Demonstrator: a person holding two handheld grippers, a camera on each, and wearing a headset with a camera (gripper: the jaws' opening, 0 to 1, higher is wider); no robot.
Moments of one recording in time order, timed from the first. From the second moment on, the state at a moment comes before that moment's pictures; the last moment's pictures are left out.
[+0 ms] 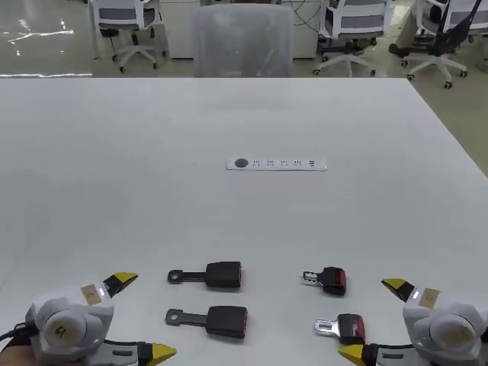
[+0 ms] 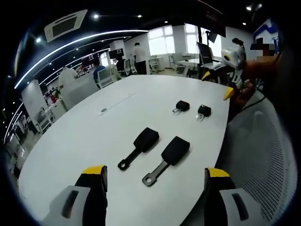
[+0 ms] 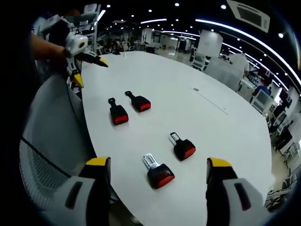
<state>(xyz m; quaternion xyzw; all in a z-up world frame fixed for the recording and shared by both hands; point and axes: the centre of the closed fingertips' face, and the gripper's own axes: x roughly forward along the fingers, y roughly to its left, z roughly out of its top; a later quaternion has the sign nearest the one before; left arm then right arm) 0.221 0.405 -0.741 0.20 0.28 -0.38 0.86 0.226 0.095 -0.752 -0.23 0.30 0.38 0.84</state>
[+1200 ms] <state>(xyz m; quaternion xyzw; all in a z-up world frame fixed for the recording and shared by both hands) 0.233 0.339 -0.808 0.37 0.33 -0.52 0.70 0.236 0.099 -0.814 -0.36 0.34 0.50 0.71</state>
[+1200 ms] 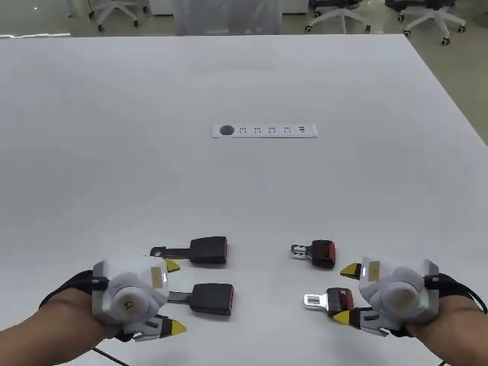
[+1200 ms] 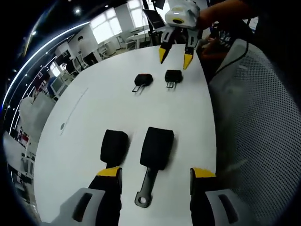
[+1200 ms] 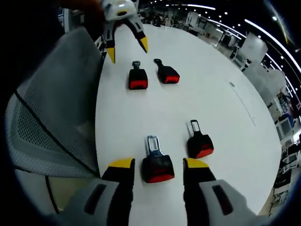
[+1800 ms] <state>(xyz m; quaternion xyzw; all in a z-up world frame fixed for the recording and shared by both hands) 0.247 0.321 -0.840 0.42 0.35 -0.55 0.63 0.240 0.086 -0.846 -0.37 0.38 0.52 0.67</state>
